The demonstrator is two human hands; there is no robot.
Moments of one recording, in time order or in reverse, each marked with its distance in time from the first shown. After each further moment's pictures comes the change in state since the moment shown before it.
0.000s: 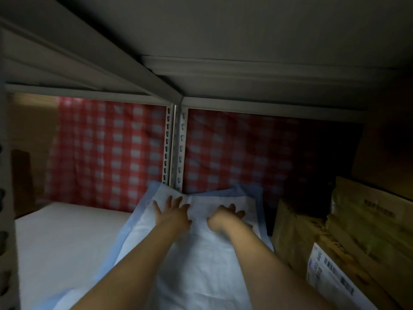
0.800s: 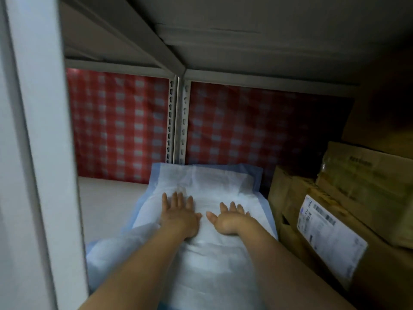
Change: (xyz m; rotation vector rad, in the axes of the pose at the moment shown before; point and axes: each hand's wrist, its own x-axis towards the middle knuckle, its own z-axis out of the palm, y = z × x) left_hand -0.077 -0.001 0.038 0.211 -0.161 0.027; right_hand -0.054 0.043 0.066 -0.212 -0.069 -0.078
